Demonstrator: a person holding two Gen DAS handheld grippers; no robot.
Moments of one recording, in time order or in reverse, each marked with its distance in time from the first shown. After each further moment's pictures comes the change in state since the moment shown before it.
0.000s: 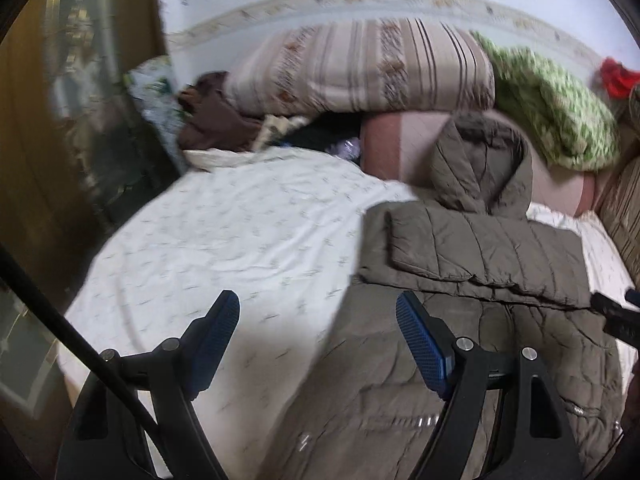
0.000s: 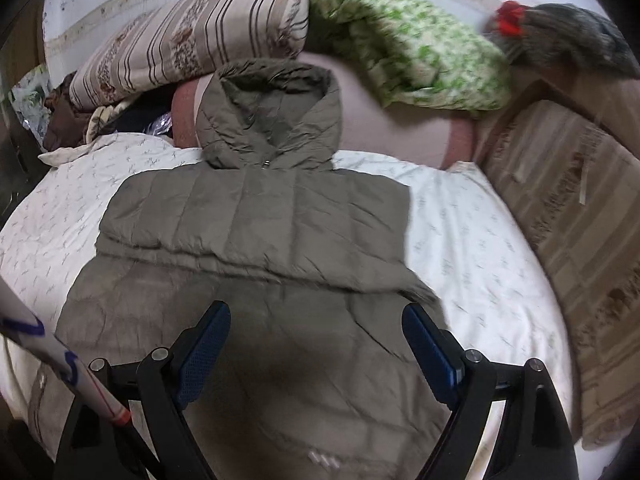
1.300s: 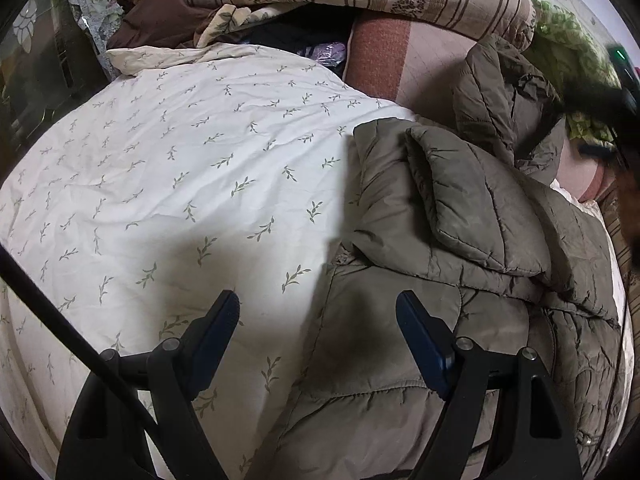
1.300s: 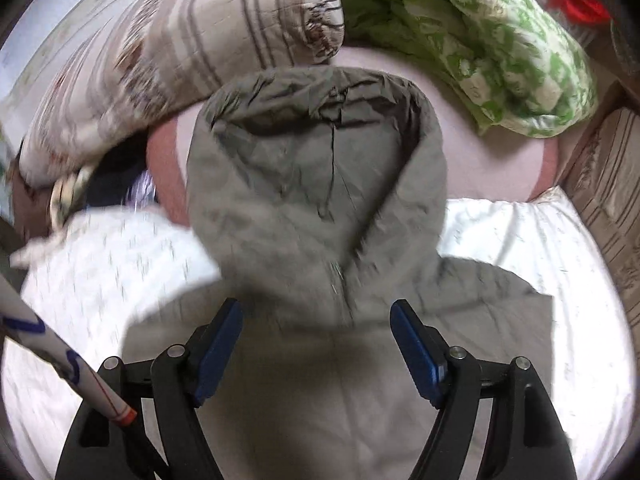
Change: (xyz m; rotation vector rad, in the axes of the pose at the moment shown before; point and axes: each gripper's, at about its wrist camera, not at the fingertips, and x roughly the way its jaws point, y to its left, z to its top) left arm 0.177 0.012 -0.009 -0.080 0.262 -0.192; right arm 0.166 0.078 0.196 0.190 0.036 0.075
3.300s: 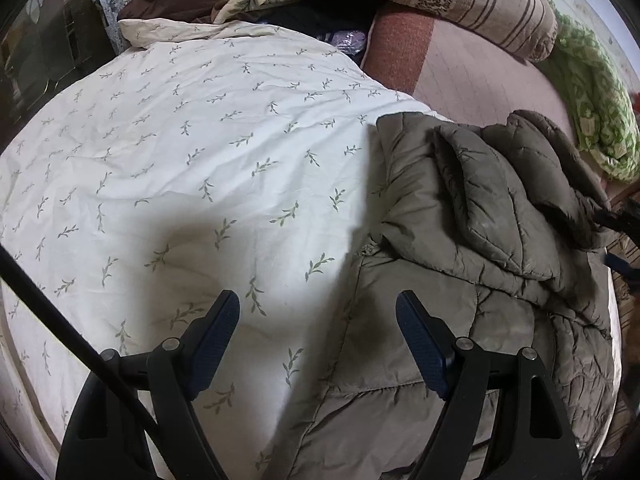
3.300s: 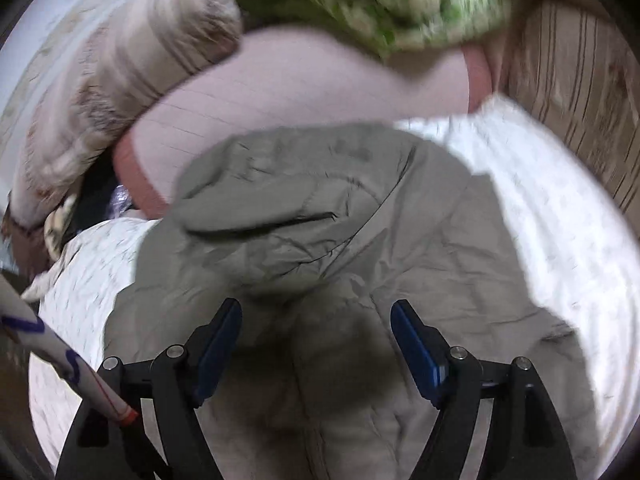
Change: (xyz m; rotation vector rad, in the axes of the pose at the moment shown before) left arm 0.005 0.023 -0.001 -0.067 0.053 -0.026; right arm -0.020 -0.065 -0.085 0.257 0.072 0.008
